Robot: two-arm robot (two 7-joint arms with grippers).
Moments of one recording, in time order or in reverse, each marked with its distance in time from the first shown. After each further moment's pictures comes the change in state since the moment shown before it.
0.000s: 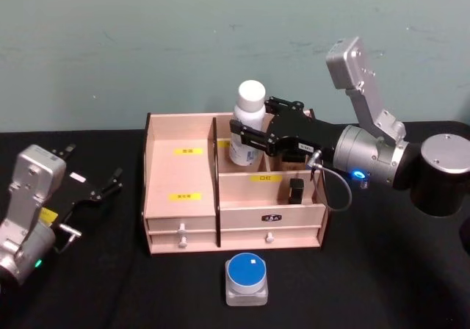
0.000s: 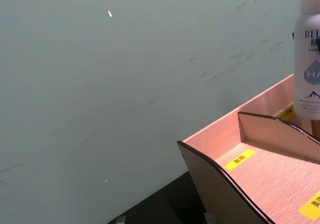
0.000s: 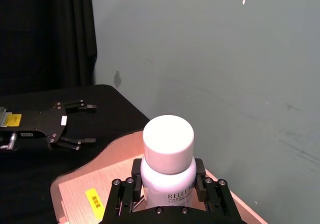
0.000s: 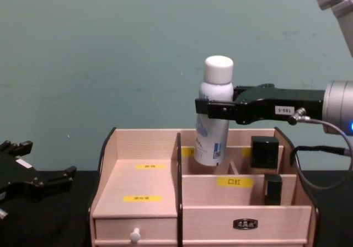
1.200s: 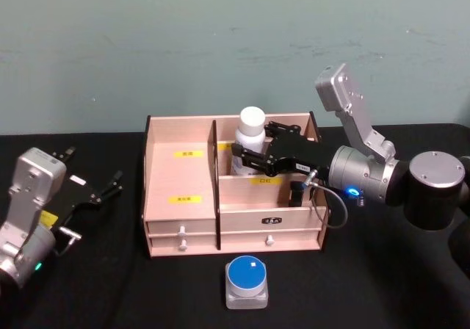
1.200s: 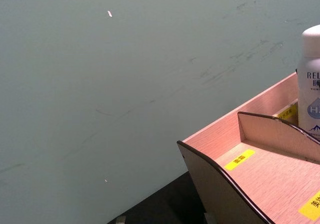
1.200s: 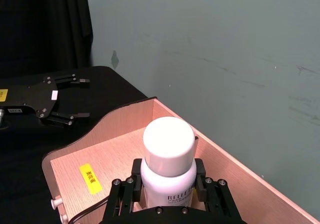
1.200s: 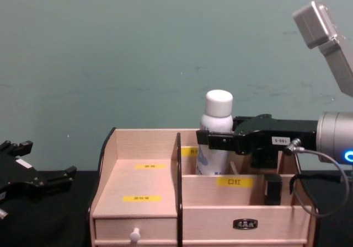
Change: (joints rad) left arm 0.000 0.000 0.000 0.000 0.000 0.000 0.000; right arm 0.011 -0.037 -0.012 0.118 -0.029 -0.017 0.020
